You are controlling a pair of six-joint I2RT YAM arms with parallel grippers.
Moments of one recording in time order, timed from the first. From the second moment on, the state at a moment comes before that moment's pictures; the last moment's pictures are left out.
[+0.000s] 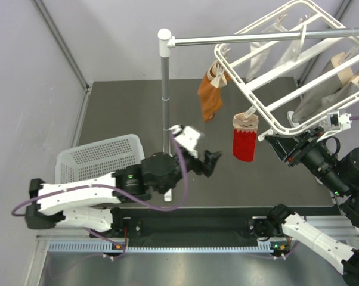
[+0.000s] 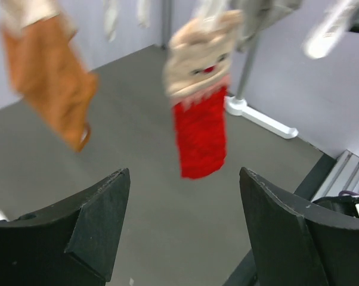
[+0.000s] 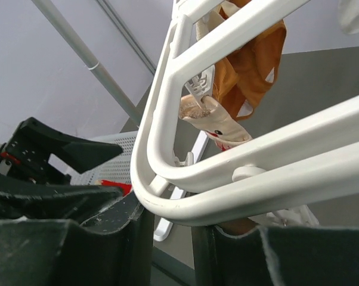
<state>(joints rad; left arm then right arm) -1.40 1.19 1.17 0.03 -0.58 -0.10 0.65 0.58 1.35 -0.79 0.11 0.49</state>
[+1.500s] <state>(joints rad) -1.39 1.58 1.40 0.50 -0.26 0.39 0.65 0.57 1.36 -0.80 0.09 0.53</state>
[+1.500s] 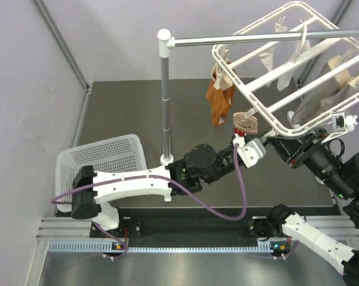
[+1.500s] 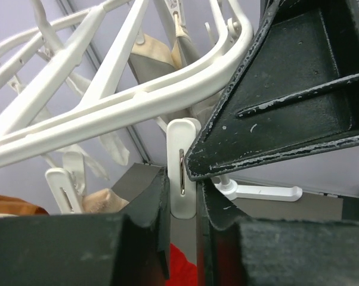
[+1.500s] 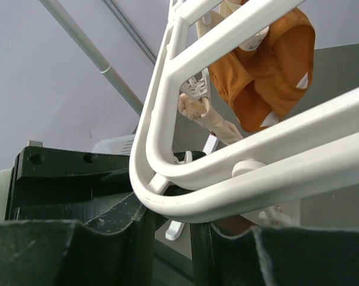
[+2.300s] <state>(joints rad) -1.38 1.60 1.49 0.40 -0.26 0.29 0.65 0.60 1.41 -0.80 0.12 0.52</state>
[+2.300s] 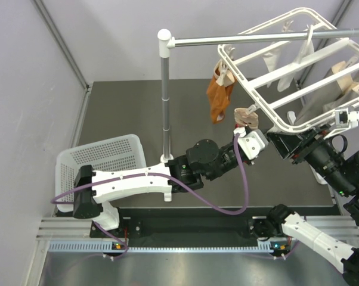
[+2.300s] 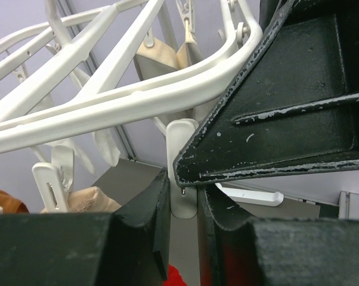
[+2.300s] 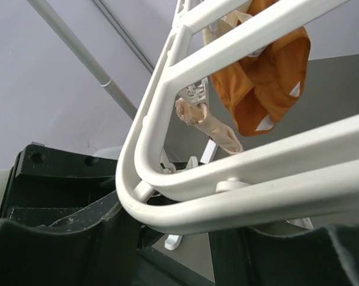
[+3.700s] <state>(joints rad) -1.39 1.42 1.34 0.18 -0.48 0.01 0.65 0.60 1.41 -0.71 0.20 0.50</state>
